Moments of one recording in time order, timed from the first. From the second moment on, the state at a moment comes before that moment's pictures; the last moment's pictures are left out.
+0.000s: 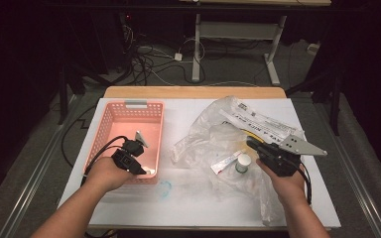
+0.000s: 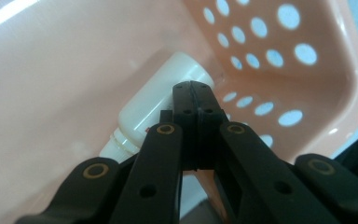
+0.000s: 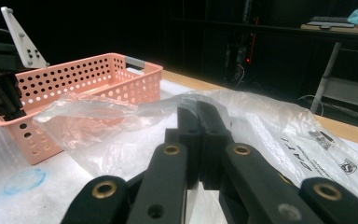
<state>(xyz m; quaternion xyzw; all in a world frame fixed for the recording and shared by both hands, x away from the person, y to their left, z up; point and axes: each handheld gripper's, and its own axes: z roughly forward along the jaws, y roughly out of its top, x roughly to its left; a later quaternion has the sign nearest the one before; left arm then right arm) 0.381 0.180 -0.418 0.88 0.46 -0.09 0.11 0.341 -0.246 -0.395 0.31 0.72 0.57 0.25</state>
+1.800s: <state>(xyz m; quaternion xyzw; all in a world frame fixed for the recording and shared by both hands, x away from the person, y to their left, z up) 0.420 0.206 -0.418 0.87 0.46 0.04 0.17 0.343 -0.245 -0.397 0.31 0.72 0.57 0.24</state>
